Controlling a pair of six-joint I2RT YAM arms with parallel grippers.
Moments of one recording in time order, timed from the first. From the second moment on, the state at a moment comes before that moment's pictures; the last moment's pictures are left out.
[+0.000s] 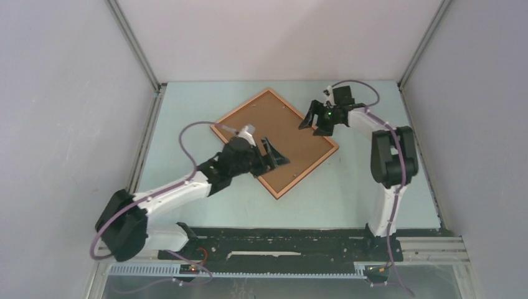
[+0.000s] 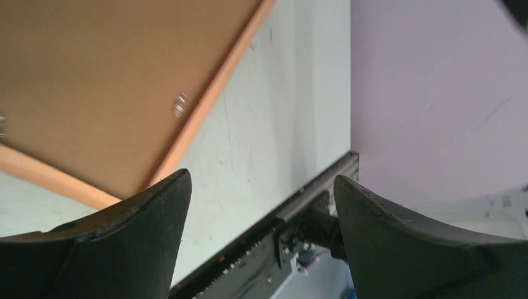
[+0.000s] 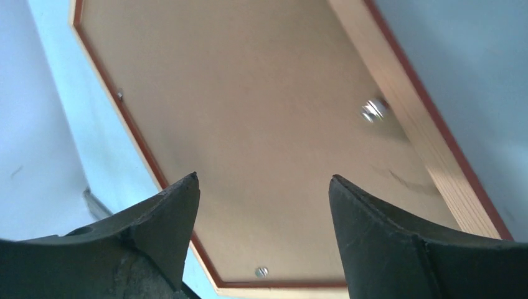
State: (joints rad) left arm -0.80 1.32 0.74 0.08 0.15 -1.08; right arm 0.21 2.08 1.52 -0.37 -0.57 0.48
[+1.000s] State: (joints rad) left arm -0.69 0.60 0.62 -0.20 0.03 -0.88; right arm 0.58 1.55 0.88 -0.36 -0.17 1.05
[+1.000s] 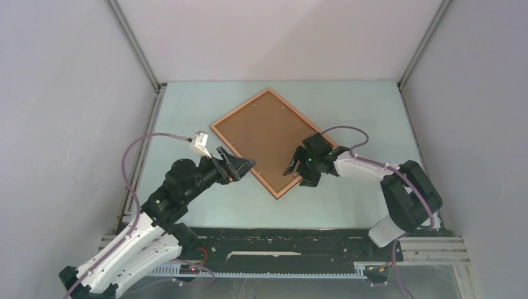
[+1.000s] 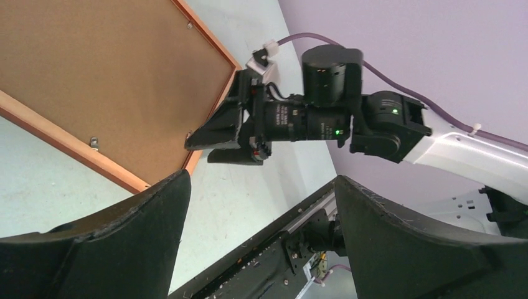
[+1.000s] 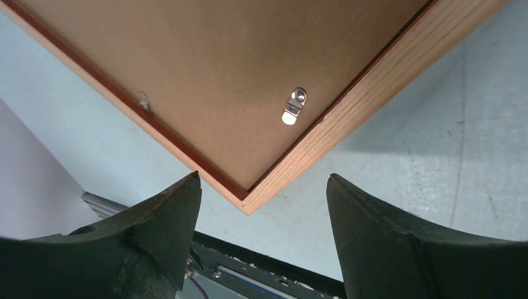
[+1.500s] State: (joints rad) left arm -0.69 0.47 0.62 -0.34 -0.02 -0.81; right arm 0.67 1.66 0.88 -0.35 -0.12 1.07
